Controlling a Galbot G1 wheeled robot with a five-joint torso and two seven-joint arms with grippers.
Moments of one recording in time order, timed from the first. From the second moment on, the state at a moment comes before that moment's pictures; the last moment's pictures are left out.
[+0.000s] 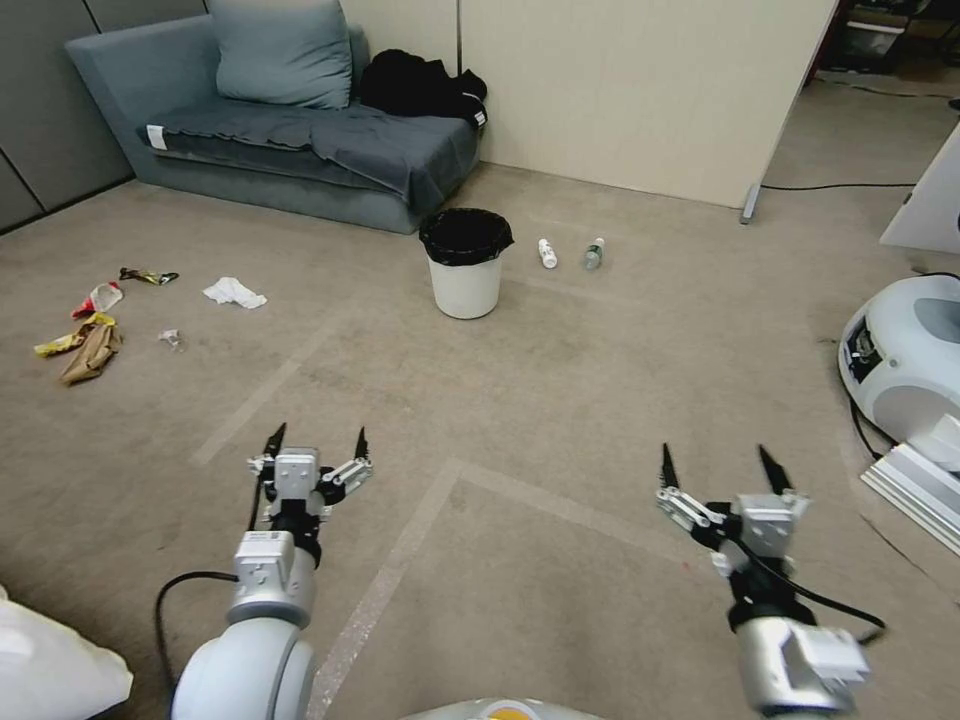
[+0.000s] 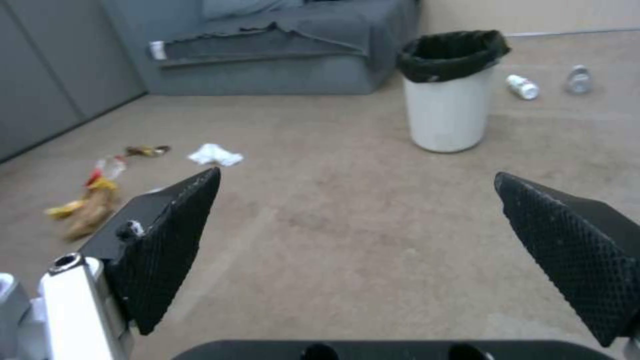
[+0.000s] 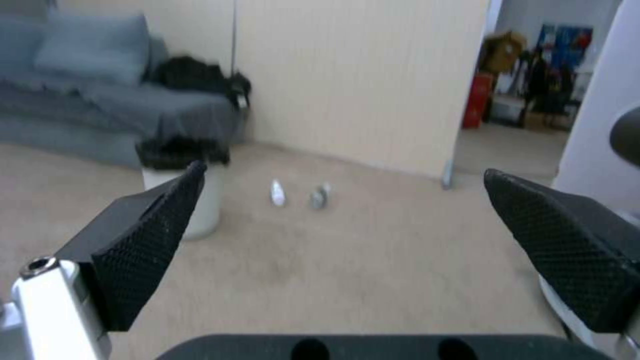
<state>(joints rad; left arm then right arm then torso) 1.73 -1.50 -0.55 -2.41 0.11 0.37 -0.13 -1.93 1.61 0.57 2.41 -0.09 0.13 0.02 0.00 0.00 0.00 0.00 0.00</state>
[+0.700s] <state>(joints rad) 1.75 -1.49 -0.52 -2.44 0.09 0.41 -0.18 -1.93 1.61 0.57 2.42 -0.08 0.14 0.01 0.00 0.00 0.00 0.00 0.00</state>
